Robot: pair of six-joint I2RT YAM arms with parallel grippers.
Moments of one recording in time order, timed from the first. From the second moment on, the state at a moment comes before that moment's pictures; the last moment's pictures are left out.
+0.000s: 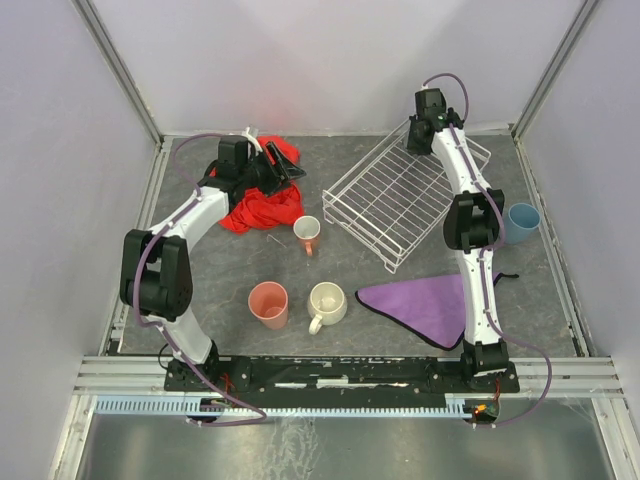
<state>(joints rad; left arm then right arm) -0.22 1.73 1.27 -0.07 0.43 -0.76 0.14 2.60 2.60 -0.86 0.16 0.25</state>
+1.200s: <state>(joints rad) -0.22 1.61 1.18 -0.24 0.38 -0.63 0.15 2.48 2.37 -0.76 0.14 0.18</state>
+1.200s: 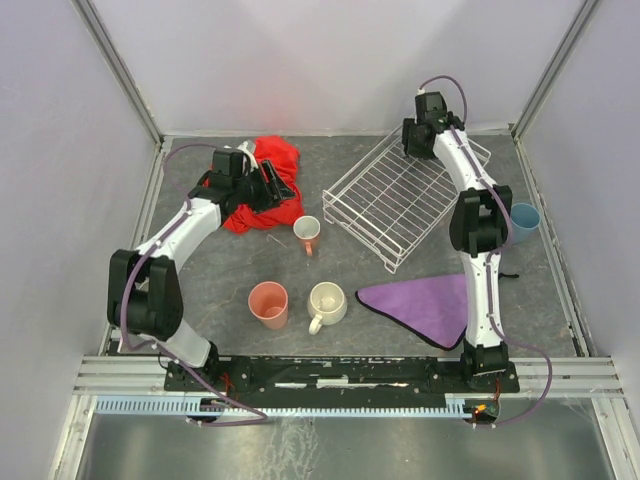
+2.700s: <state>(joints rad) -0.45 1.79 1.35 -0.55 0.02 -0.40 0.16 1.90 1.90 -0.71 0.00 0.25</state>
